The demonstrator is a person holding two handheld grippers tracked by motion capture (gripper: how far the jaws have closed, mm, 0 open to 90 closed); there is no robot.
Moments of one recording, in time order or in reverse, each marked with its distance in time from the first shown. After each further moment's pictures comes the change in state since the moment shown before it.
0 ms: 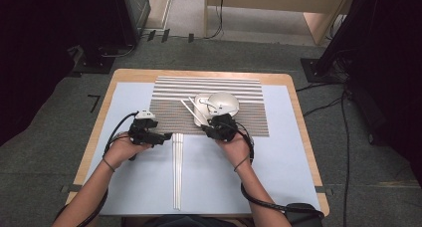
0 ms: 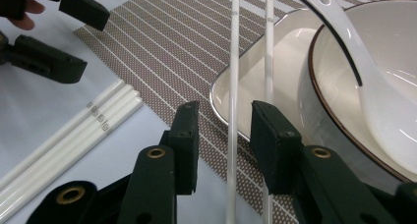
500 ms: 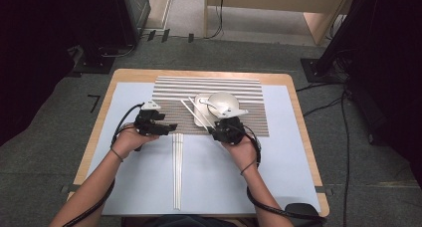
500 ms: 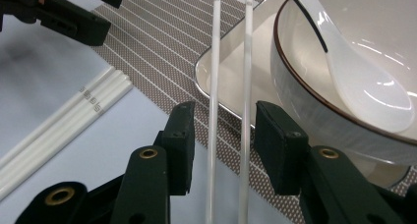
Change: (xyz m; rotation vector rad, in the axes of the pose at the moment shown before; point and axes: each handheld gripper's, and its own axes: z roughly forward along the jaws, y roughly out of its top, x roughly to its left) left arm 0.002 0.028 0.012 -0.019 -0.022 0.022; right arm -0.010 -0.015 -0.015 -0.003 -0.010 0.042
